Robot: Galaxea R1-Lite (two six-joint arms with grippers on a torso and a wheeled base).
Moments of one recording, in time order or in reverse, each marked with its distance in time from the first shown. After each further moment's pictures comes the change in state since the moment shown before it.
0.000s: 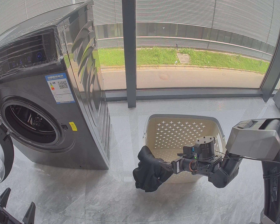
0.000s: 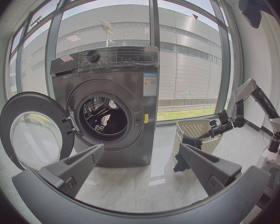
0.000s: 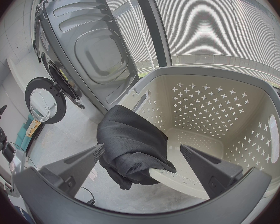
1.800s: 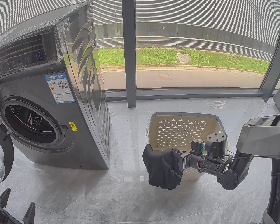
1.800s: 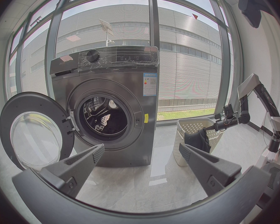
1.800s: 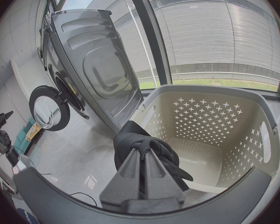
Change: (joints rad) left arm 0.000 0.001 0.000 0.000 0.000 0.001; right arm -0.004 -0.105 0.139 -0.156 -0.002 0.012
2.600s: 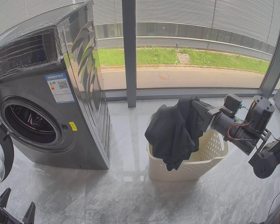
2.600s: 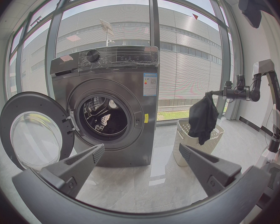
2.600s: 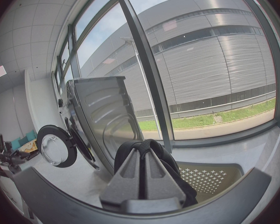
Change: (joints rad) left arm 0.000 0.000 0.000 0.000 0.000 -0.001; right arm 0.016 -0.488 0.033 -0.010 -0.068 0.019
